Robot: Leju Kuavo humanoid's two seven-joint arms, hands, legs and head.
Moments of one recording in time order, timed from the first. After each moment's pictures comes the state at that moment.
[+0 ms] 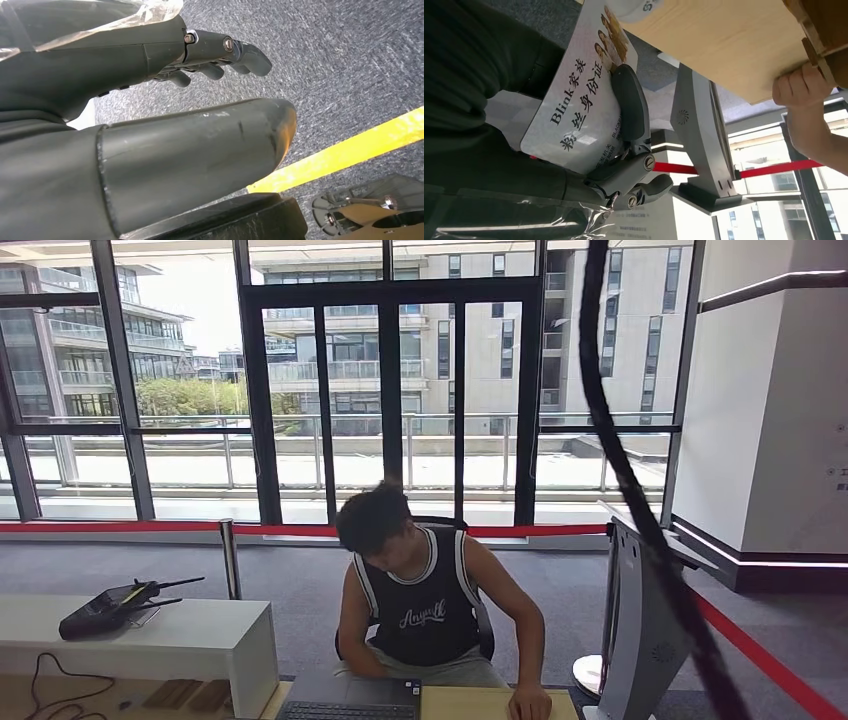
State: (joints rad) left arm -0.14 0.02 -1.32 -0.20 0.71 0.52 0.10; right arm -0.68 -0.23 0.61 -0.56 0.81 -0.62 0.11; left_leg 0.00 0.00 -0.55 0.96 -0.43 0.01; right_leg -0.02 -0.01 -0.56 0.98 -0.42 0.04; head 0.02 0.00
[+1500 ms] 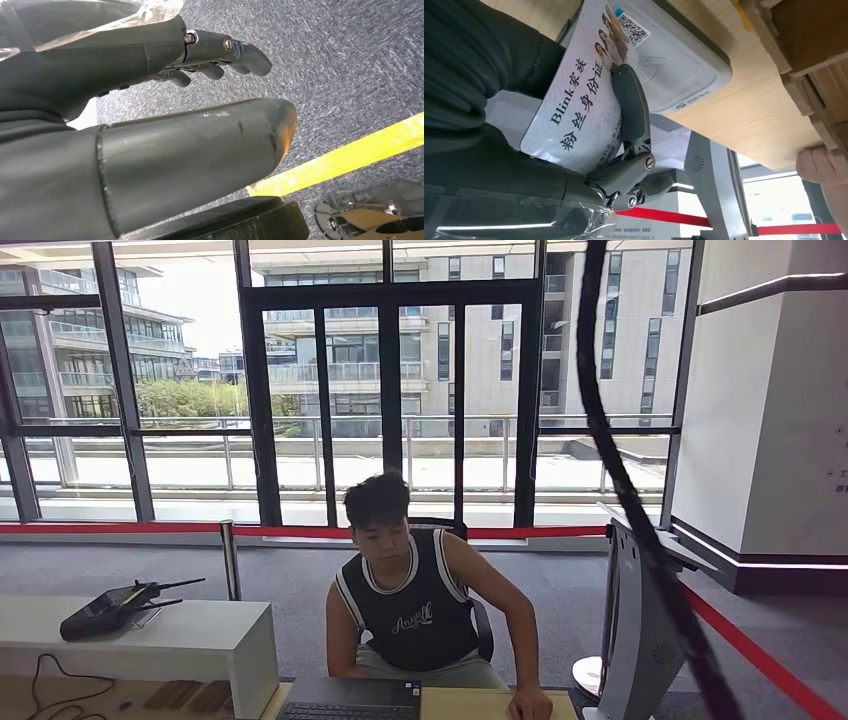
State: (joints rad) left arm -0.14 0.02 -1.32 -0.20 0.69 0.53 0.12; right arm -0.62 -0.19 0.60 -0.47 0.75 -0.59 0.09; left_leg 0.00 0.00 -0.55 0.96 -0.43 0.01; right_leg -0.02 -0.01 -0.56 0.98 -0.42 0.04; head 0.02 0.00
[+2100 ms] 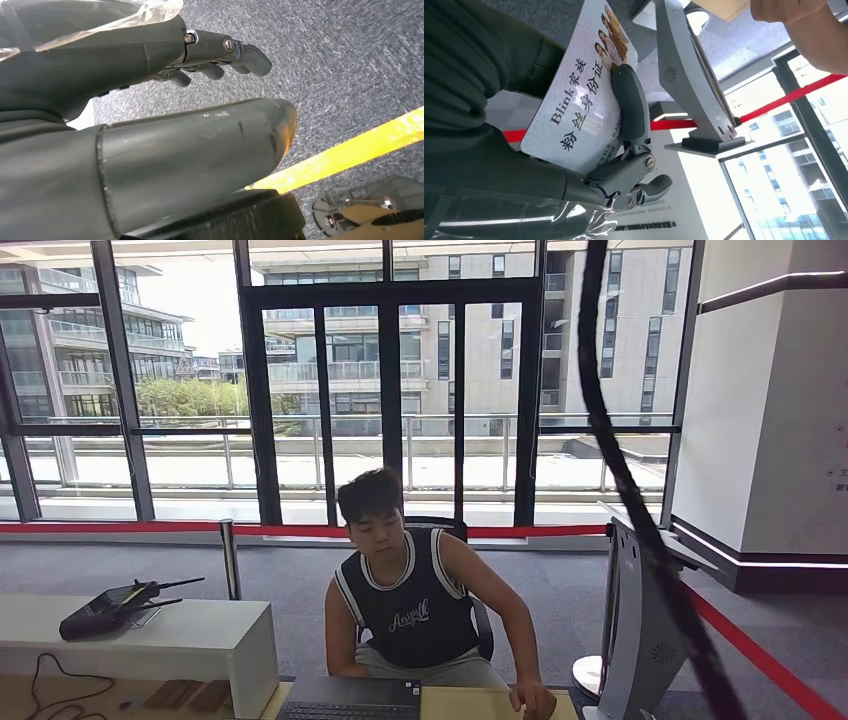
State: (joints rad) left arm -0.14 0.02 -1.32 -0.20 0.68 0.53 0.11; right arm -0.77 -0.25 0.53 -0.69 0.78 -0.63 0.15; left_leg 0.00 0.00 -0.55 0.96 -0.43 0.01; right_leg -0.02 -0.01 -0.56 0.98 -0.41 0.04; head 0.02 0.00
